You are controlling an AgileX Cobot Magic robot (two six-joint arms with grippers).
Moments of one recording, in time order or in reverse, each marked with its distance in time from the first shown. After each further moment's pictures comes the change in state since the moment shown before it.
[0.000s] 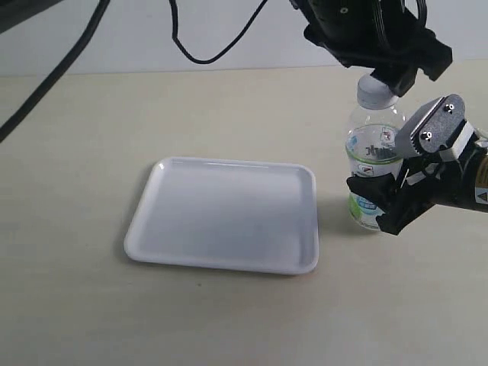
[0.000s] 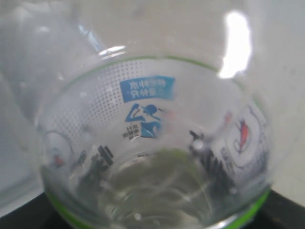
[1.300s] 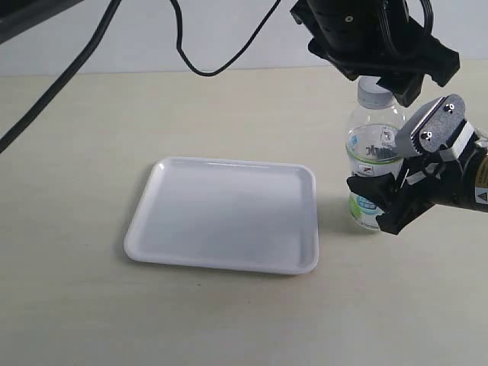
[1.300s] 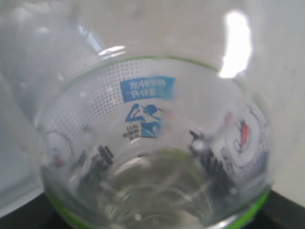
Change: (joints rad) left arm 0.000 0.008 0.000 -0.051 0.018 -0.022; right arm 0.000 0.000 0.000 0.000 0.000 0.005
